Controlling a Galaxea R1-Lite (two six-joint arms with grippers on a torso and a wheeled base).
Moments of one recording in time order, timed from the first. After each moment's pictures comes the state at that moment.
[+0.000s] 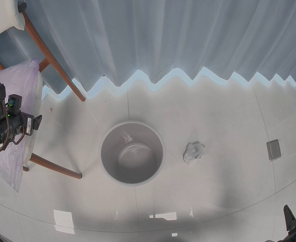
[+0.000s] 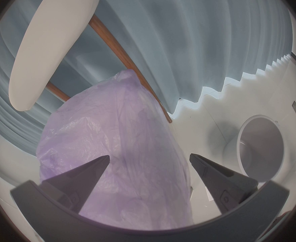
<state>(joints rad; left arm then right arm) 0.00 1.45 -0.77 -0.42 0.29 0.34 0.00 0.02 -0.02 0.00 0.02 0.00</state>
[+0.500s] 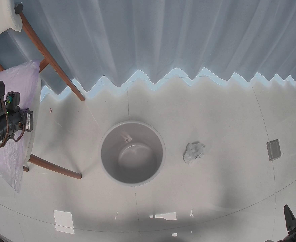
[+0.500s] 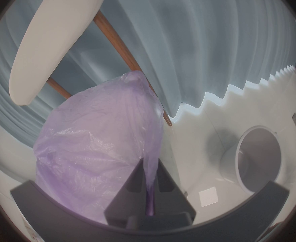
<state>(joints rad) 0.03 1.46 -0.80 -0.42 0.26 0.27 0.00 0.02 -0.02 0.00 0.02 0.00</state>
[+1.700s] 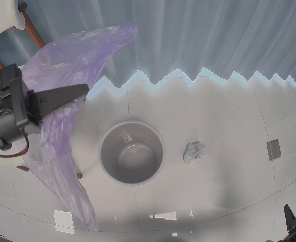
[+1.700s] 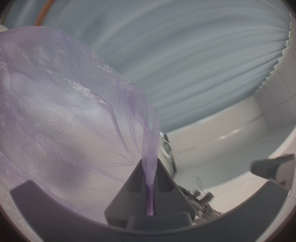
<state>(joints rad) -0.46 1.20 -0.80 -0.47 -0.51 -0.65 0.00 0.02 -0.02 0.00 0.02 0.00</state>
